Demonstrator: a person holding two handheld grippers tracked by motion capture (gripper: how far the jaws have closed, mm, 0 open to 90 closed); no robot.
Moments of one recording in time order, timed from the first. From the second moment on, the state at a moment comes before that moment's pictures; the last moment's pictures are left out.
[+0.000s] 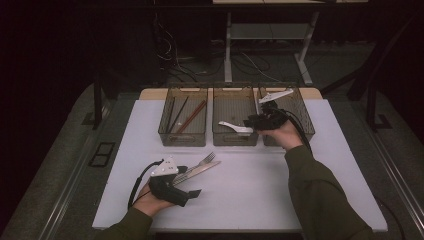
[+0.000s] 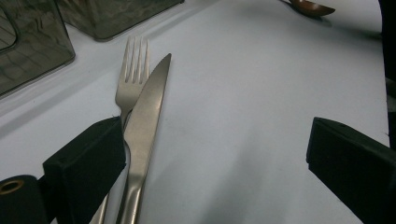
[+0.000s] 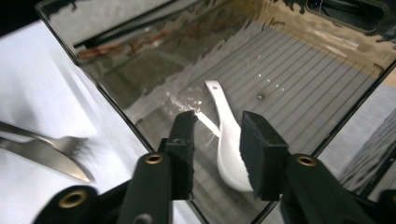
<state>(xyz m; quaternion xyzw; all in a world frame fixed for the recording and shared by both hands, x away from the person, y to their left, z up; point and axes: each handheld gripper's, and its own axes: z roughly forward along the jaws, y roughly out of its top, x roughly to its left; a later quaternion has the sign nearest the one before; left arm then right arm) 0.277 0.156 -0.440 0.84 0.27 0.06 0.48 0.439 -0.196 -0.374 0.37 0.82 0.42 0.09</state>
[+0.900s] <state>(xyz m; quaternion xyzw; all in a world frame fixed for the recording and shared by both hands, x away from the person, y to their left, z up) 0.276 0.156 -0.439 0.84 0.27 0.06 0.48 0.371 -0.239 -0.366 0.35 0.82 0.44 0.09</state>
